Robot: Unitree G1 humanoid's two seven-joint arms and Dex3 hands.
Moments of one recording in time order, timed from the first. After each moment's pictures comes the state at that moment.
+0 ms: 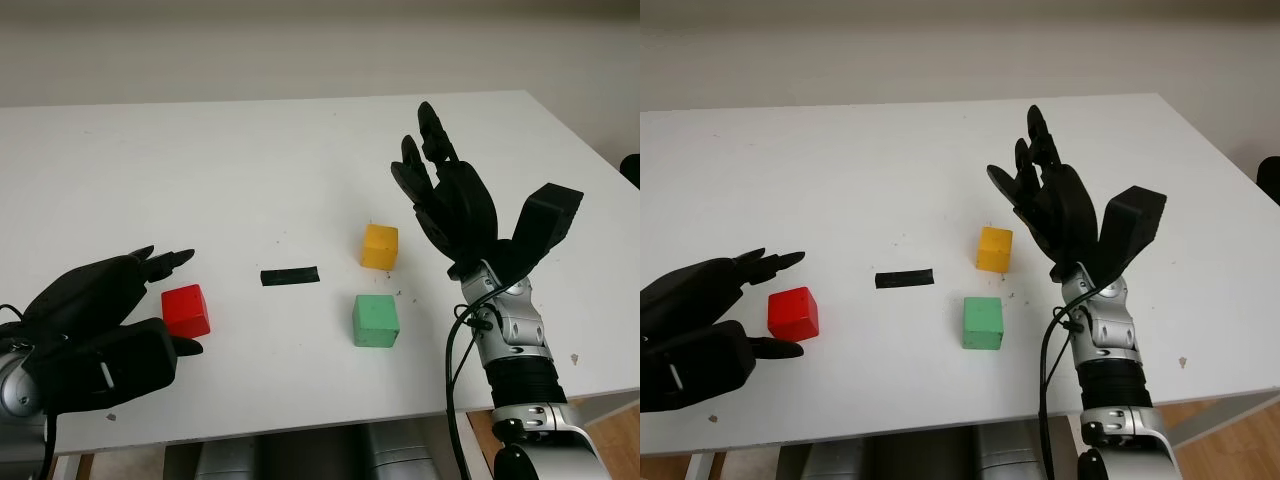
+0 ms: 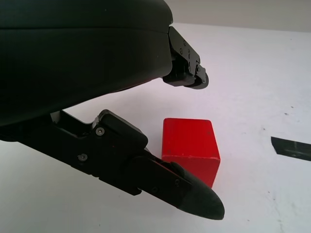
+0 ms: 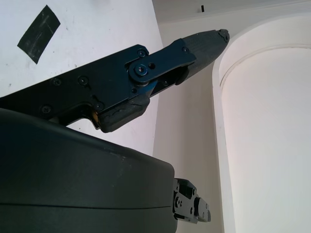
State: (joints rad) left arm 0.14 0.71 0.10 -0.56 0.68 0.39 -0.49; right arm -0.51 -0.15 -0.16 0.38 0.28 -0.04 0.36
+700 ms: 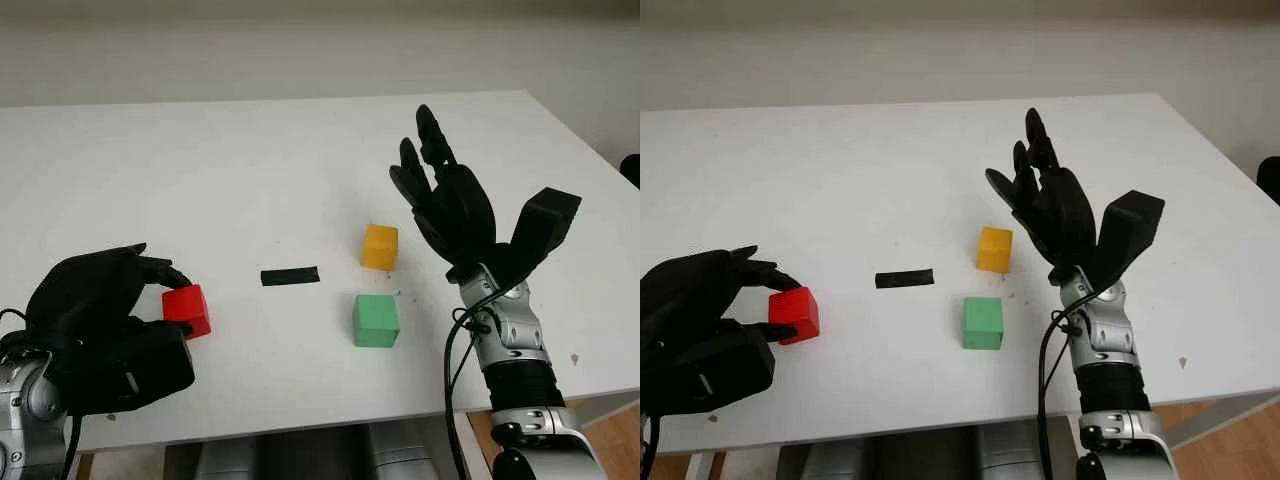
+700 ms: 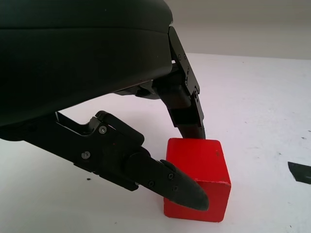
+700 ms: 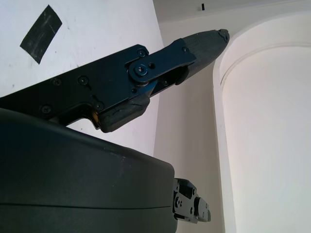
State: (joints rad) left arm 0.12 0.65 0.07 -0.54 0.82 0.37 -0.41; right arm -0.50 -0.15 -0.16 0.37 0.28 -0.04 0.35
